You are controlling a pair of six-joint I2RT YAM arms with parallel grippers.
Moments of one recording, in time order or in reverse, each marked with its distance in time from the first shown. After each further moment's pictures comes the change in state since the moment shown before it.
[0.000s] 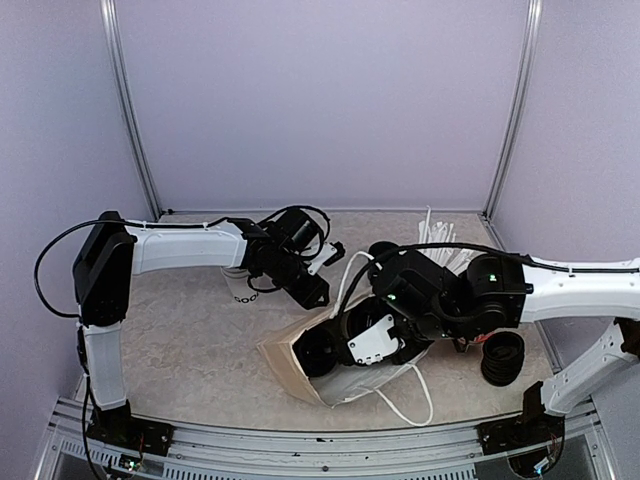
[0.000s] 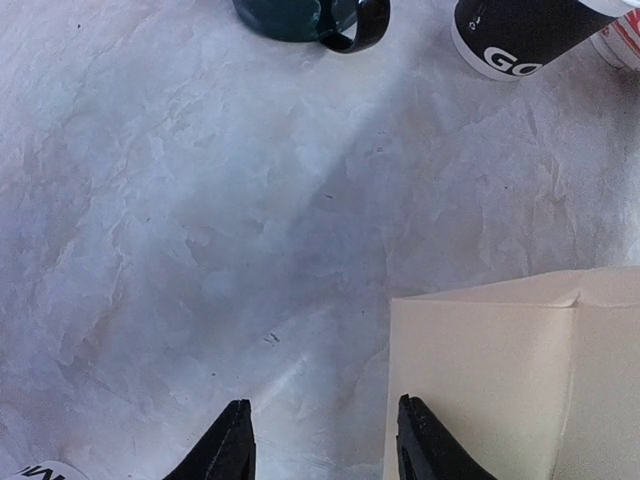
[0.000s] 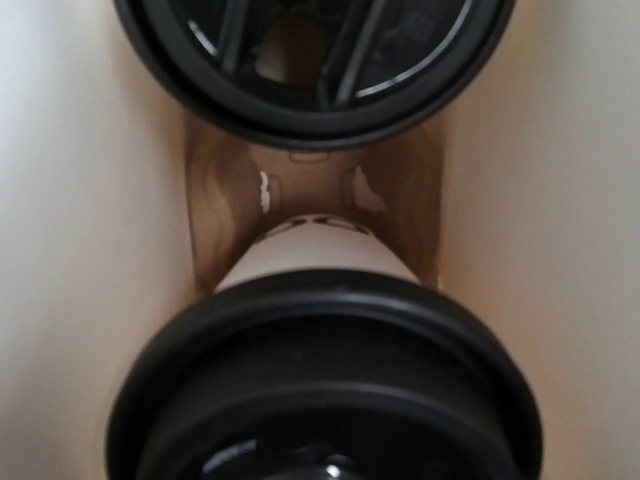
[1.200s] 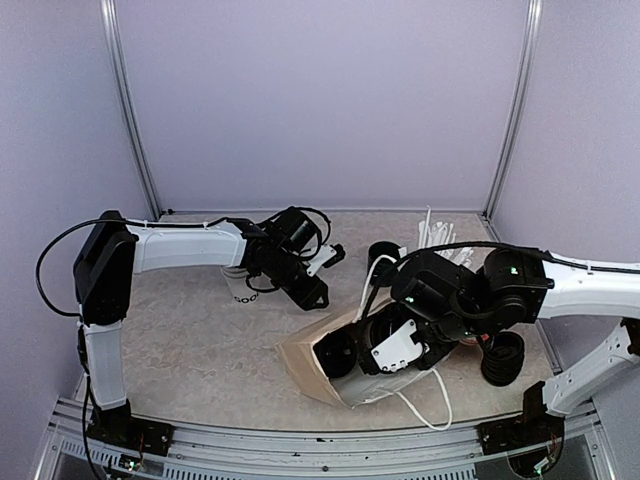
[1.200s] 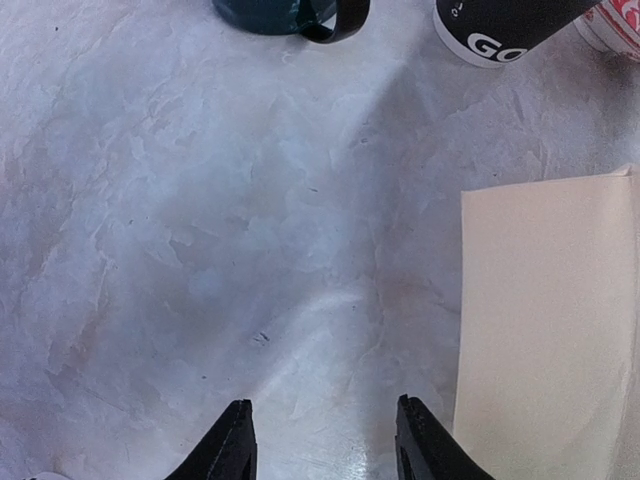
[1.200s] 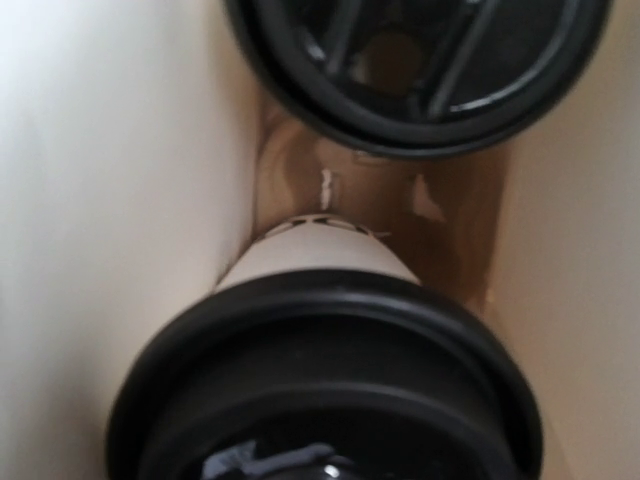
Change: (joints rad) left arm 0.012 0.006 -0.005 0.000 0.051 0.036; right arm -0.001 -0.065 0.012 -0.202 -0.035 0.013
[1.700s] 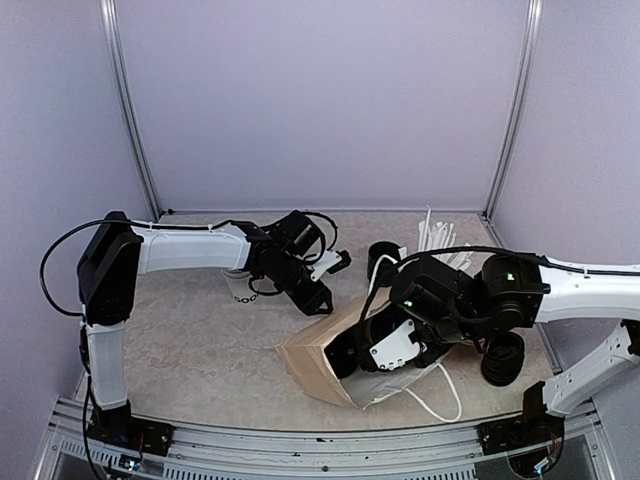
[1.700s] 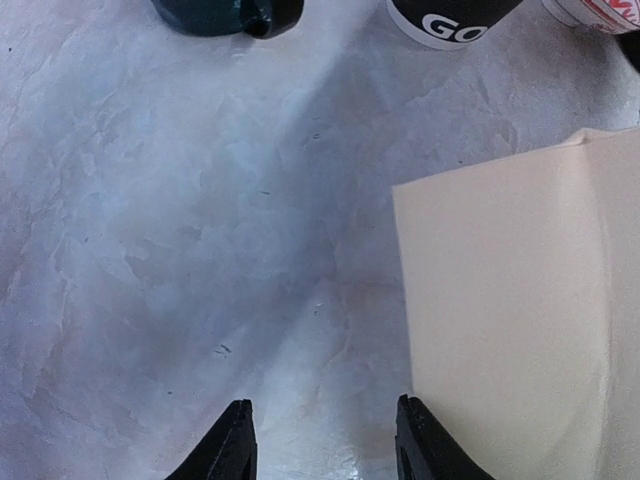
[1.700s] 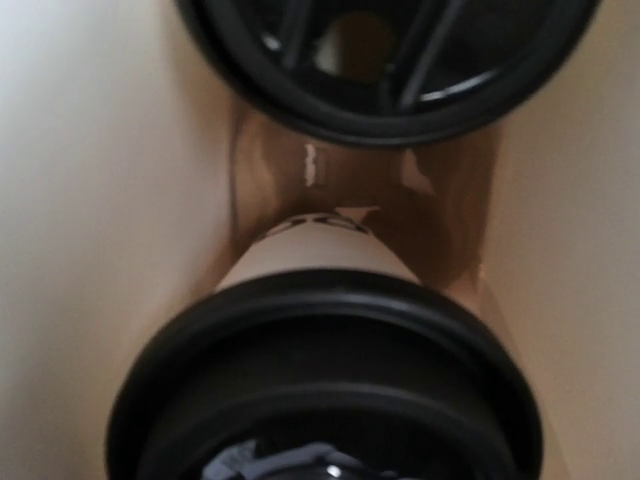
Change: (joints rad) left arm -0.008 0.019 0.006 0.000 0.049 0.040; right arm 0.000 -0.003 -0.037 0.037 0.061 -0.010
